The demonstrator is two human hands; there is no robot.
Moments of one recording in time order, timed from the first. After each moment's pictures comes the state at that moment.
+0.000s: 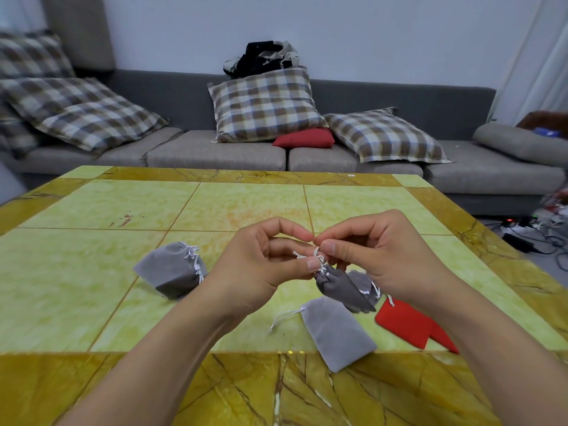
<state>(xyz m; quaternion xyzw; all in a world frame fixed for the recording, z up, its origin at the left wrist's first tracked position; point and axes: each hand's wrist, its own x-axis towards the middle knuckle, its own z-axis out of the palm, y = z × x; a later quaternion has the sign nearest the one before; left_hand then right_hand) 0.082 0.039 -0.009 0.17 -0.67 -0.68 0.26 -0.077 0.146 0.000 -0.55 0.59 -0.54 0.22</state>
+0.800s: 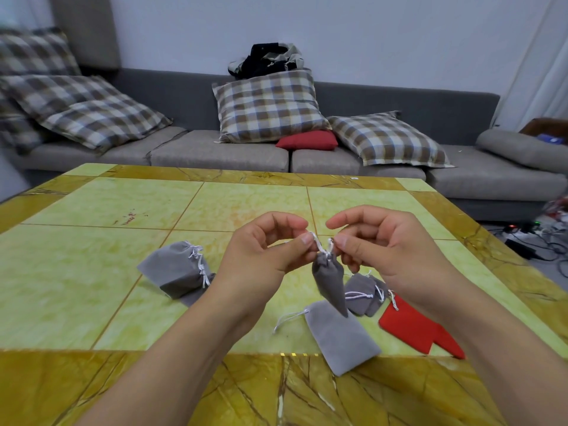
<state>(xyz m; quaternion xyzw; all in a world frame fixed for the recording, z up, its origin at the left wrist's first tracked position) 0.074 0.040 -0.016 0.18 -0.58 -0.70 0.37 -0.076 0.148 0.002 -0.50 0.60 -0.57 0.23</state>
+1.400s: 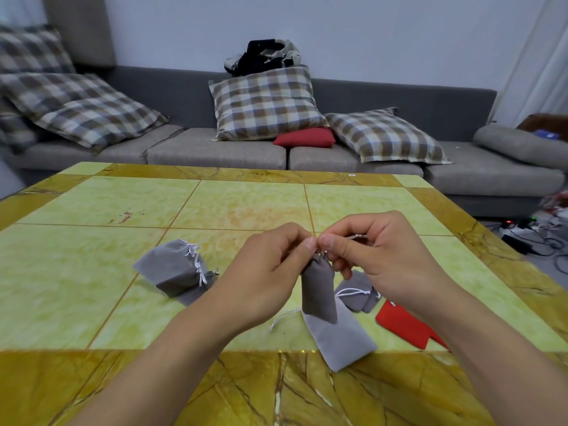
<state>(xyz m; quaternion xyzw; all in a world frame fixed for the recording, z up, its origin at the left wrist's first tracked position) 0.078 0.038 -0.020 0.18 -0.84 -0.43 0.27 -0.068 0.146 0.000 -0.53 0.61 -0.55 0.20</state>
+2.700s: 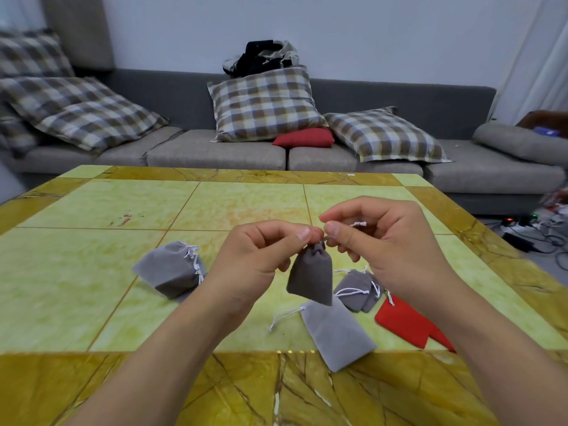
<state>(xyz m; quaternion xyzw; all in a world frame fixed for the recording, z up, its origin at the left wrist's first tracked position) 0.076 0.035 -0.017 0.14 -0.67 -0.65 0.33 -0.072 0.148 0.004 -0.54 0.59 -0.59 0.12</state>
